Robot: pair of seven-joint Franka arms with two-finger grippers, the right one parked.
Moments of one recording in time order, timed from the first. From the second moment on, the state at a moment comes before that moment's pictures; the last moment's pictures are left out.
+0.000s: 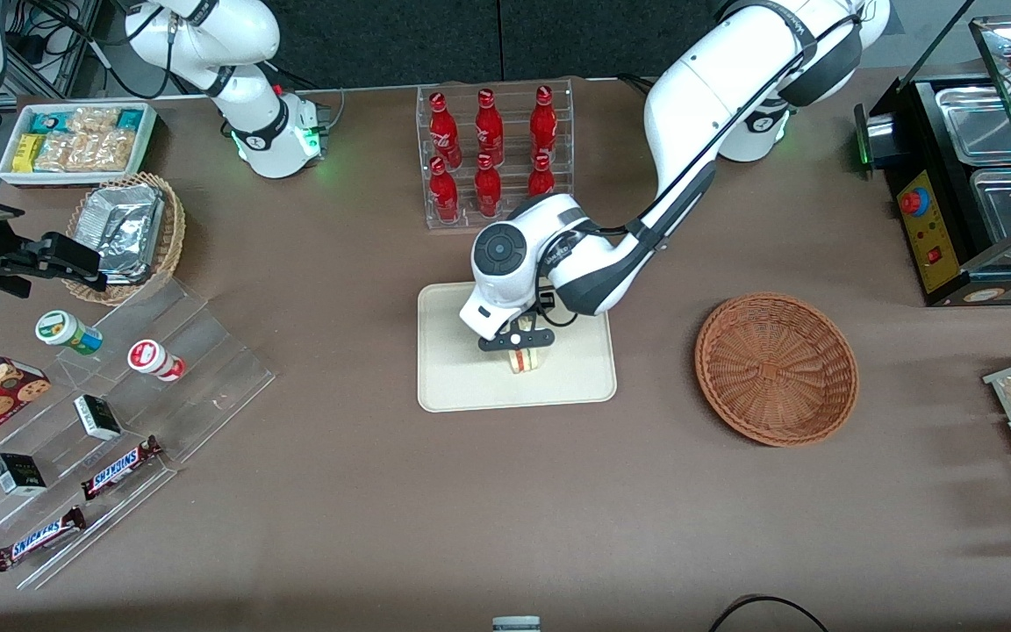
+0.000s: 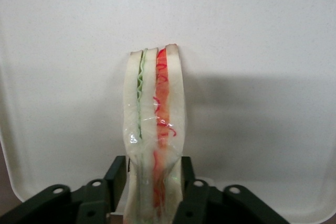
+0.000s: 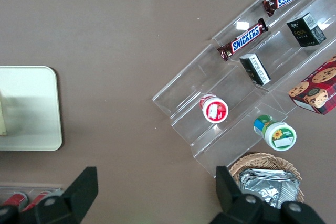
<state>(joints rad) -0.45 0.79 -0.49 -1.46 0.30 2.05 -1.06</state>
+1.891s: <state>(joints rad) 0.10 0.13 -0.31 -1.38 0.07 1.26 -0.38</state>
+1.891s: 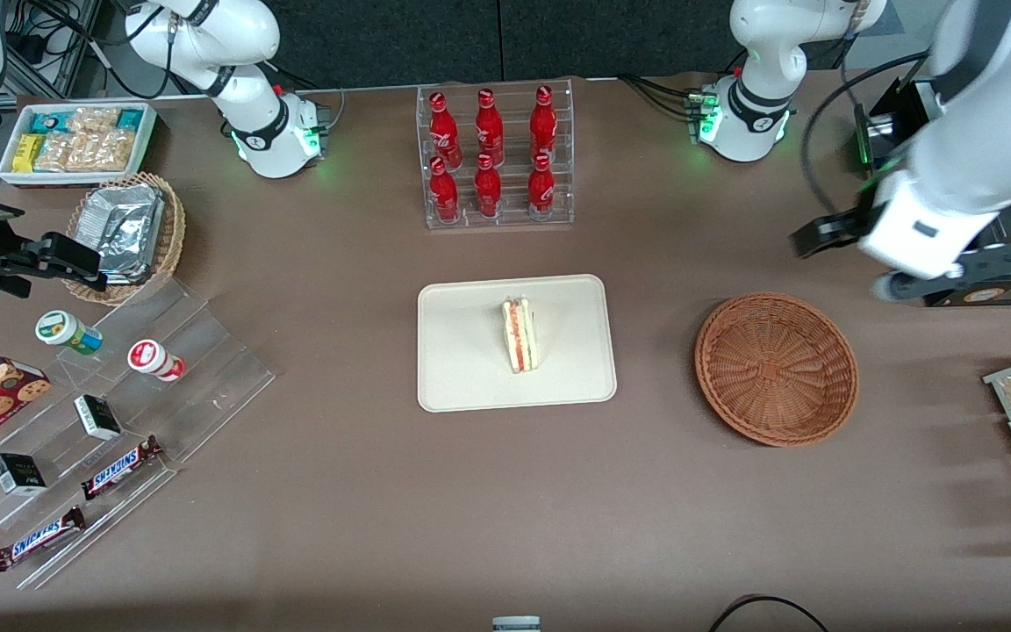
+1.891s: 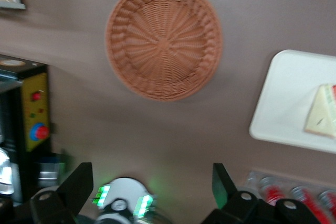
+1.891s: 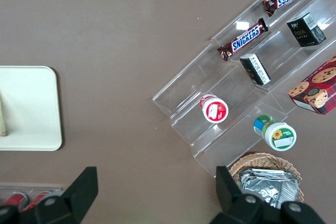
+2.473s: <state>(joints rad) -0.01 -0.01 0.00 -1.45 0.05 1.18 0.00</state>
